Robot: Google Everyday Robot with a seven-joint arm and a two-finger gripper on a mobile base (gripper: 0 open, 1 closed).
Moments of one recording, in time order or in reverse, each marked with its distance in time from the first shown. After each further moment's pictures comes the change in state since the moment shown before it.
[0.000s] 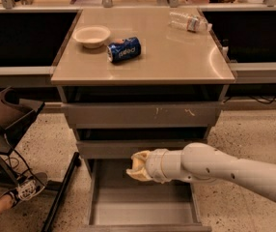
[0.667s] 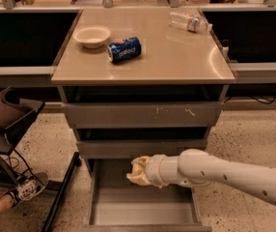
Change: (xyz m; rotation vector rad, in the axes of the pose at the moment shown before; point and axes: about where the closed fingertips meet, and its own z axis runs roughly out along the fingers) arm 0.032 0.000 0.032 -0.018 -0.003 0.040
